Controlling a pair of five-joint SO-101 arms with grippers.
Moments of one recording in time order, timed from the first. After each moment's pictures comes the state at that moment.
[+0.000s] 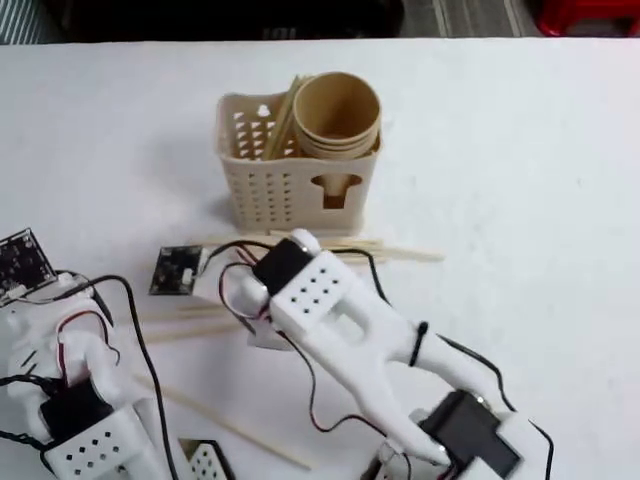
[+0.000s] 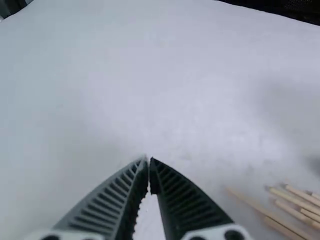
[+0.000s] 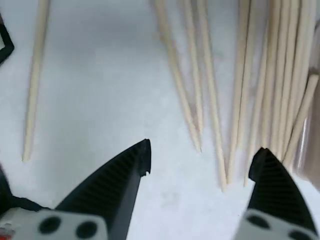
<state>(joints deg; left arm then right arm) -37.3 -88.0 77.3 53.3 -2.2 -50.8 -8.0 19.3 79.2 38.4</state>
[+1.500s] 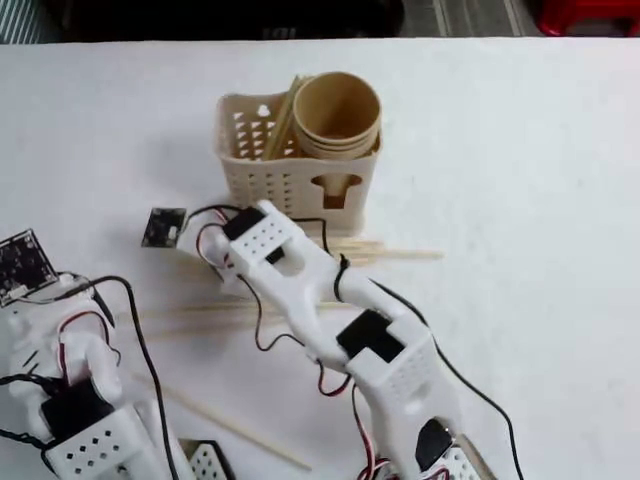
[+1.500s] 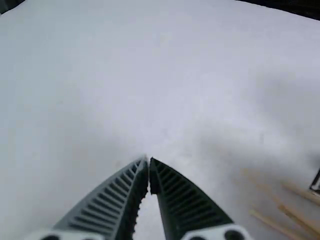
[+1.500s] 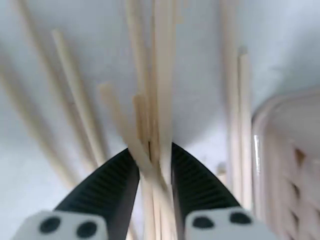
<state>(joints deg) -37.3 -88.0 78.3 53.0 -2.2 -46.9 29.6 -1.0 62.1 39.4</state>
